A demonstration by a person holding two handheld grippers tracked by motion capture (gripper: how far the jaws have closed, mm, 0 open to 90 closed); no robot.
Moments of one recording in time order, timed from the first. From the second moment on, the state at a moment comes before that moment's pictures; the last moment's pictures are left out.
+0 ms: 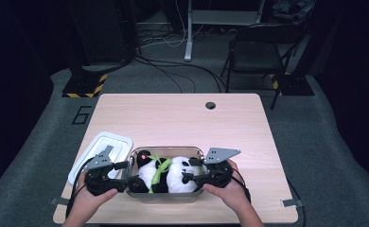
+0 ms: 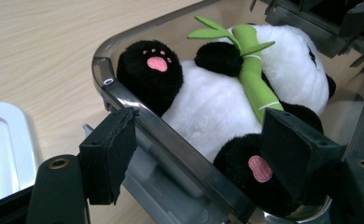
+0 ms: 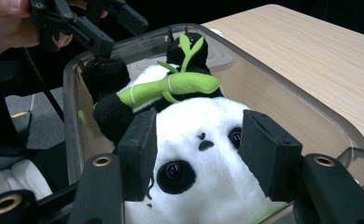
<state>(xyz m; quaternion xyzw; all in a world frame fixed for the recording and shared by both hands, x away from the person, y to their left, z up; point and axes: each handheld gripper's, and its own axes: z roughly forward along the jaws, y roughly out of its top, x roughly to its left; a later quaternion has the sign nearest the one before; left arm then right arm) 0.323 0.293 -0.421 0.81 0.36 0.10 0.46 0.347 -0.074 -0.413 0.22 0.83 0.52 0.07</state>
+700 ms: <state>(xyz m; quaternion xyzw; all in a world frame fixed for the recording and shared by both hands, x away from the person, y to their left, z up) 0.328 0.304 -0.421 0.80 0.36 0.12 0.47 0.344 -0.101 -0.416 0.25 0.80 0.54 0.10</state>
